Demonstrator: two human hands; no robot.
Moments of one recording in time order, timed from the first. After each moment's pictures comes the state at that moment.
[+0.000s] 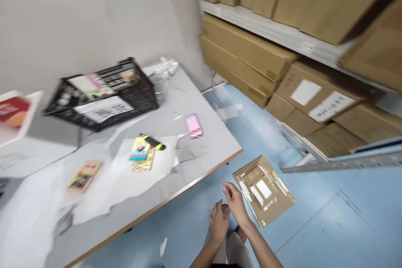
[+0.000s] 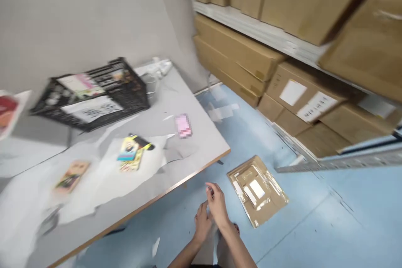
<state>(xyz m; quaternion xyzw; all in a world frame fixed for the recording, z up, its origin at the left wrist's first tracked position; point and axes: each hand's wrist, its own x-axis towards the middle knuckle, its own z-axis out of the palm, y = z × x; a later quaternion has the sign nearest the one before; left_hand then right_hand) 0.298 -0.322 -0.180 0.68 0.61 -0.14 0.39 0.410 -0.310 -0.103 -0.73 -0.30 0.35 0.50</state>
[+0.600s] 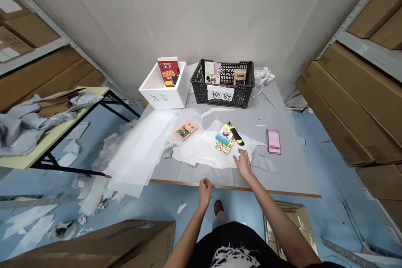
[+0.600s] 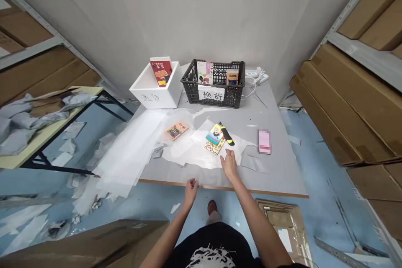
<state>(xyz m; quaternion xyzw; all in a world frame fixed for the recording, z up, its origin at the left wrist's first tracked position) 0.016 -0.179 -0.116 0.38 0.79 0.28 0.40 0.207 -0.070 -0.061 -0.74 -0.60 0.23 0.23</state>
